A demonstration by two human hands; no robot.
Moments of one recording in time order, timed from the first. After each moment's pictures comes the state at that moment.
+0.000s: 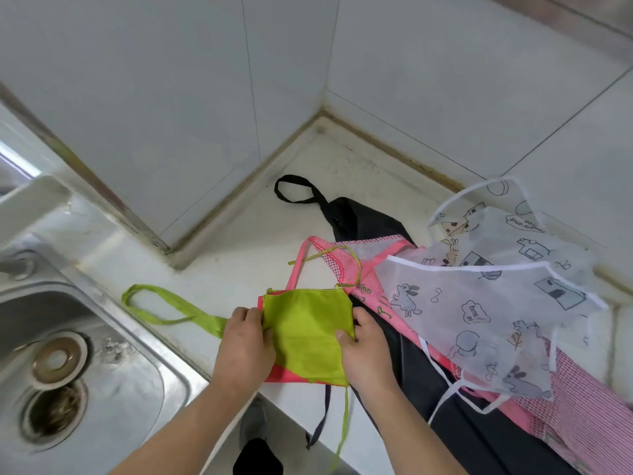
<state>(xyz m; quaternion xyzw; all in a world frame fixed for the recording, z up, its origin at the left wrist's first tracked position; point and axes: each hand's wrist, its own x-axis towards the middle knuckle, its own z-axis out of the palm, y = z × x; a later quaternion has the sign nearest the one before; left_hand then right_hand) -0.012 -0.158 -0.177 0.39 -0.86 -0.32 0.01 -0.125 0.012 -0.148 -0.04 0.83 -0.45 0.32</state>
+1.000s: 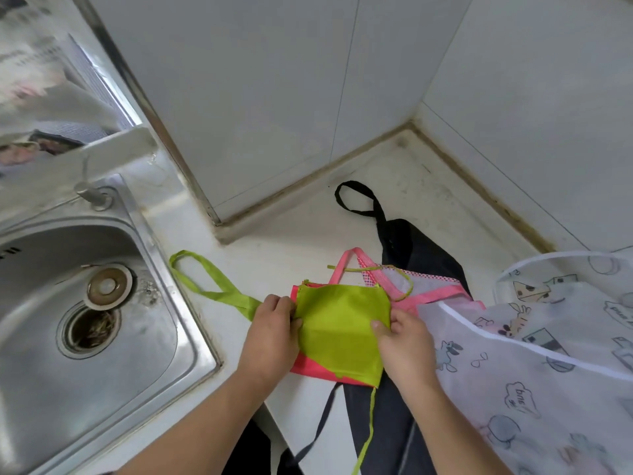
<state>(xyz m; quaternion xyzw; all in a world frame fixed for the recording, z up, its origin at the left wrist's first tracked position) -0.037 -0.142 -0.186 0.46 -0.82 -0.34 0.09 -0.217 -0.009 -0.159 -0.18 0.89 -0.30 0.30</state>
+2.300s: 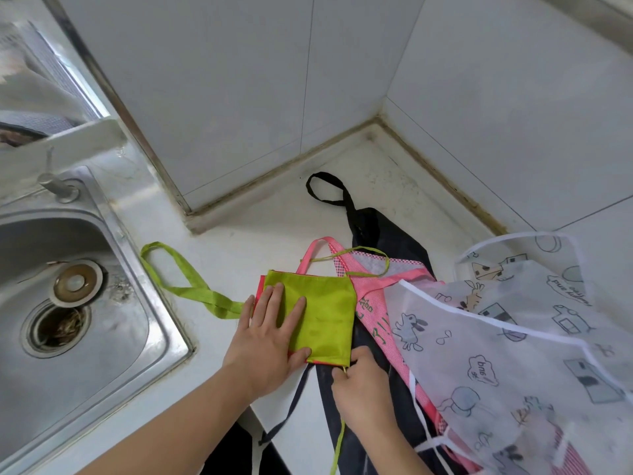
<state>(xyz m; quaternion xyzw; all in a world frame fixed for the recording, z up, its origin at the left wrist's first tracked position) -0.031 -0.100 -0.194 0.29 -0.95 -0.09 -0.11 -0.154 0.058 -0.158 -0.14 0.89 -0.20 0.38</state>
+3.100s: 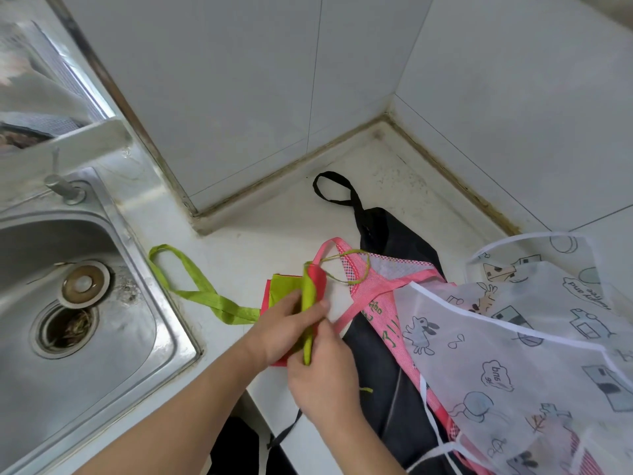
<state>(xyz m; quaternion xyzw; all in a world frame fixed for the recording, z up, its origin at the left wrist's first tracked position) -0.065 -0.125 -0.141 0.43 -0.58 -0.69 -0.02 -0.113 -0.009 -0.123 -0.27 0.86 -0.28 0.34</state>
